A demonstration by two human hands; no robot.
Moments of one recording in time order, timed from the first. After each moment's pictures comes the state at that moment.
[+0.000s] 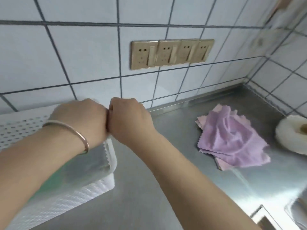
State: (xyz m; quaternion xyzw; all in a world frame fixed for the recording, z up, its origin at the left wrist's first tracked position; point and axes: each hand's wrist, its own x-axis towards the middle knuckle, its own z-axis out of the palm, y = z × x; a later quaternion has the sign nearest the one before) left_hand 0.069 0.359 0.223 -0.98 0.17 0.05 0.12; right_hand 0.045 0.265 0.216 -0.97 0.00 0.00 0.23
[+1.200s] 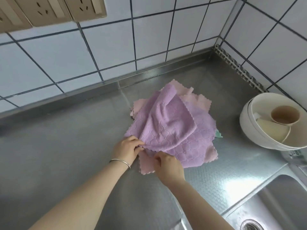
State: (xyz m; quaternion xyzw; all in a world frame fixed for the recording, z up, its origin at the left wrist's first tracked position) left_hand 0.004 -0.047 -0.054 -0.93 0.26 0.12 -0.24; right_hand -0.101 -0.181 -0.033 -0.93 0.21 0.11 0.29
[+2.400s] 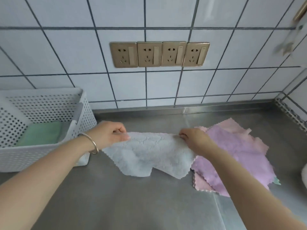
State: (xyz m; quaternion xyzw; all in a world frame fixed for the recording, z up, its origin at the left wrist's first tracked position) left_hand 0.016 0.207 0.140 -0.95 0.14 0.15 -0.25; right_hand 0.009 -0.091 0.100 -0.98 -0.04 0.12 0.16
